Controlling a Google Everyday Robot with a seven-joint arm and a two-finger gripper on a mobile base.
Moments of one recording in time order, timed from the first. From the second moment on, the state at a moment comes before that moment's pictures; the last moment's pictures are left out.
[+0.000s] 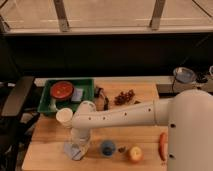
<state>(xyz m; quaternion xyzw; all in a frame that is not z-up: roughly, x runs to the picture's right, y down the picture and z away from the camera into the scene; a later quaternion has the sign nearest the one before) -0.143 0.305 0.747 -0.32 -0.30 -0.39 0.81</state>
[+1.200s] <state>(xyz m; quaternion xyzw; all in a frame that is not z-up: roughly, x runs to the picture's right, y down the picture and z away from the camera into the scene) -0.148 0.277 0.724 -0.29 -0.28 -0.40 0.82</state>
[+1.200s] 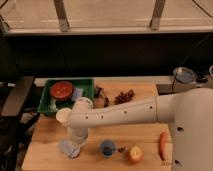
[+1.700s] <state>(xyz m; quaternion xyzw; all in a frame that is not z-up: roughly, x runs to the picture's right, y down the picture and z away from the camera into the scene) -0.155 0.281 0.728 -0.30 -0.28 -0.41 0.82</state>
